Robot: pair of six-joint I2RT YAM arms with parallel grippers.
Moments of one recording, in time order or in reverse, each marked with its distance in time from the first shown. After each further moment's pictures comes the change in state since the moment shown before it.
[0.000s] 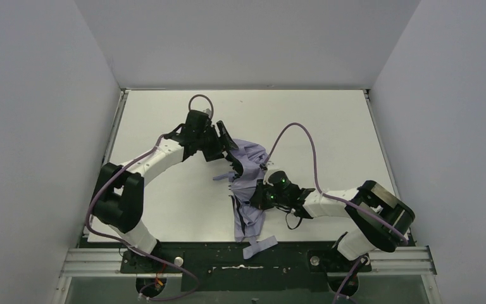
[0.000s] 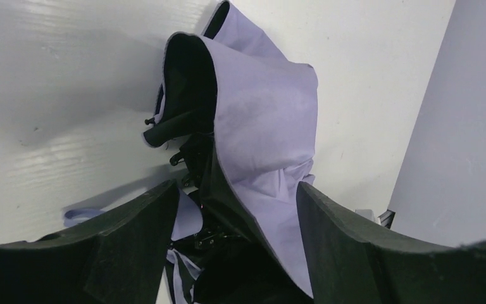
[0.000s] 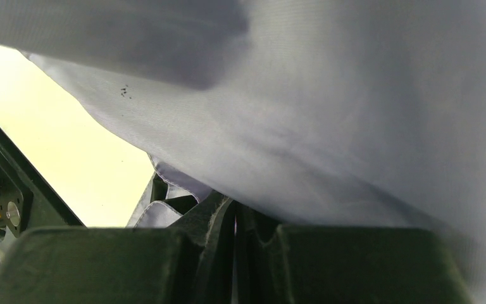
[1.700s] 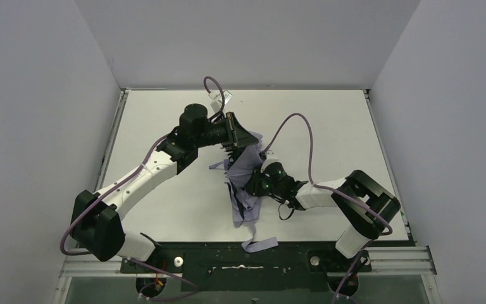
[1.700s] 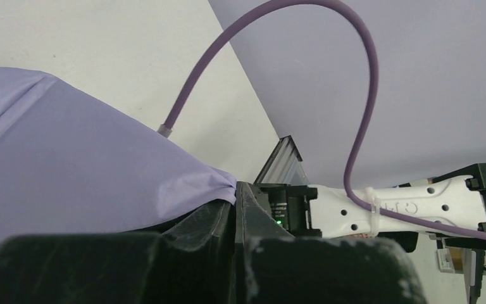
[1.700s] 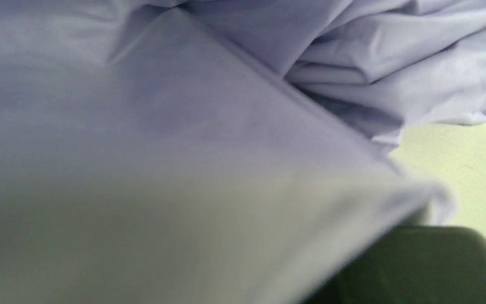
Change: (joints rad) left arm -0.152 -0.221 0.017 0.321 0.284 0.004; right arm -0.046 0.154 0.103 0.147 0.075 0.035
